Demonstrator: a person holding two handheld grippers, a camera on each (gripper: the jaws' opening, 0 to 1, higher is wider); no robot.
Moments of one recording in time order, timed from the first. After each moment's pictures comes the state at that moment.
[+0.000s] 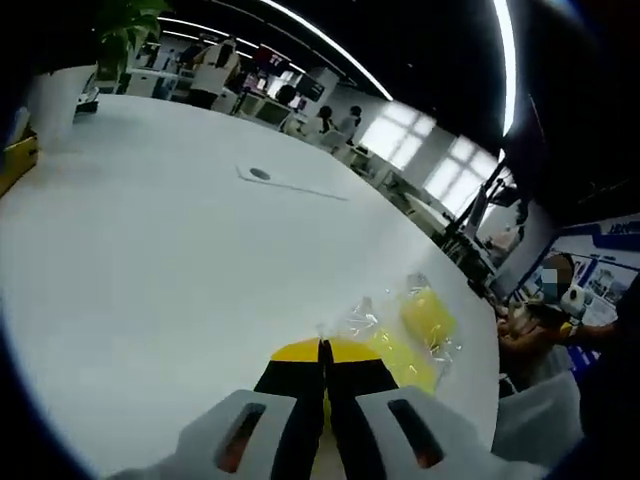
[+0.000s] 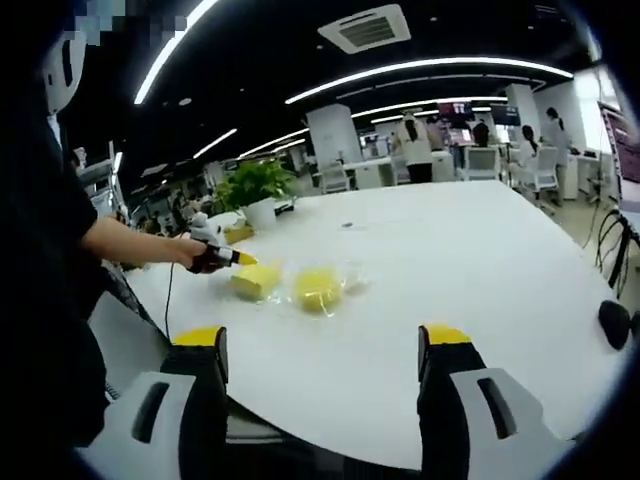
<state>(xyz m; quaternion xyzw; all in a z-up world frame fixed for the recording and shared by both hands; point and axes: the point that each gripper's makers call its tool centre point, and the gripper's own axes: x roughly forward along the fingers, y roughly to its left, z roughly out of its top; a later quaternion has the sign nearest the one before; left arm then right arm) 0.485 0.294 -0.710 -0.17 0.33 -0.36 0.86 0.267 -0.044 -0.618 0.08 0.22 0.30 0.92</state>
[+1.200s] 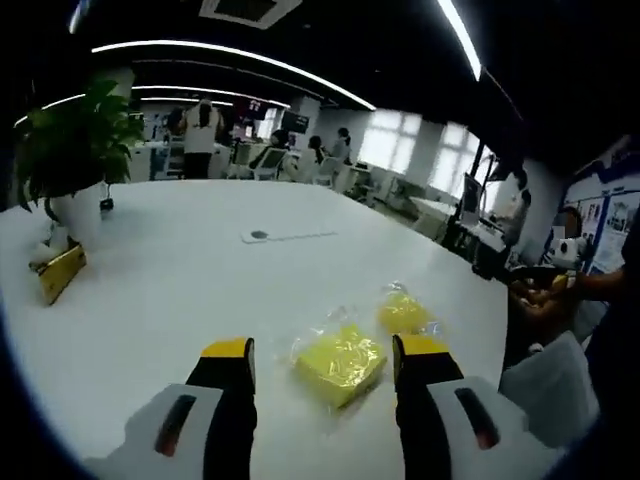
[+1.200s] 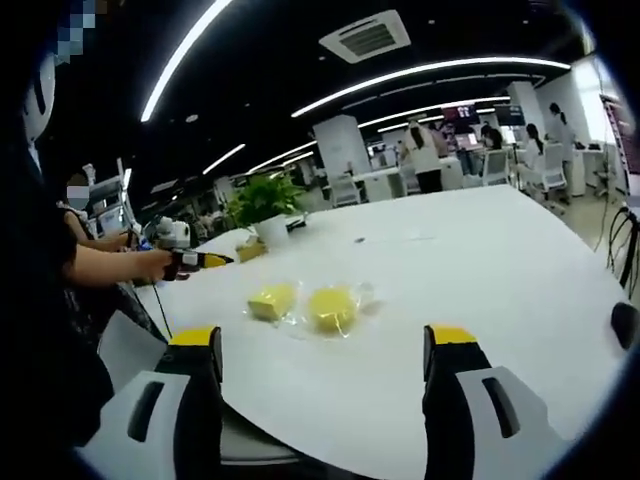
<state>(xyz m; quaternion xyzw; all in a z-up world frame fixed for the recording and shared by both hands) 0.399 0.325 -0.595 -0.04 0.20 -0.34 0.92 0.279 -0.033 -0.588 0.09 0.16 0.31 0.93</state>
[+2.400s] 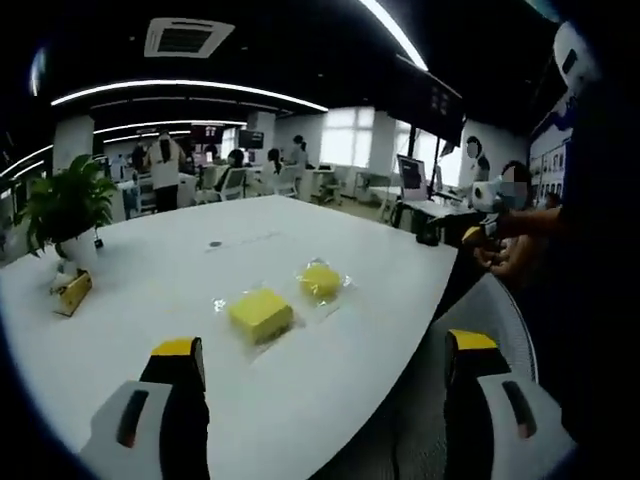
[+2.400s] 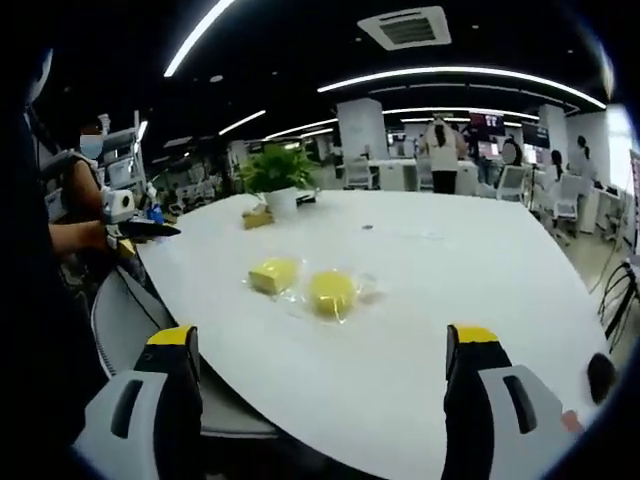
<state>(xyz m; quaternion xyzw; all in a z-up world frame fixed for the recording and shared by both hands) 0.248 0.319 -0.582 0.00 0.19 -0.39 0.90 0.272 -0.036 -0.587 -0.01 0.19 0.34 0.92</state>
